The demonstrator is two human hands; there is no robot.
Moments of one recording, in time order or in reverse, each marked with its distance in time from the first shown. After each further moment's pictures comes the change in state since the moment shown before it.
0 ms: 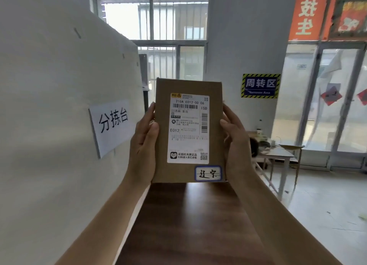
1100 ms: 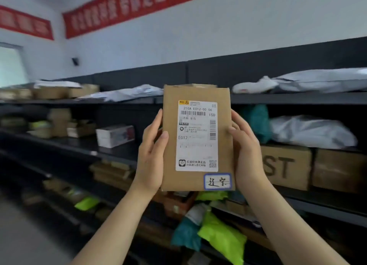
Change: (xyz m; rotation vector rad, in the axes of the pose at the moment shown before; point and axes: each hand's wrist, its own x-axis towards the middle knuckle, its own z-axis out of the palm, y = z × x) left_hand -0.395 0.464 -0.027 1.408 1.206 0.219; right_hand -0.384 -0.176 0.240 1.072 -1.412 0.796
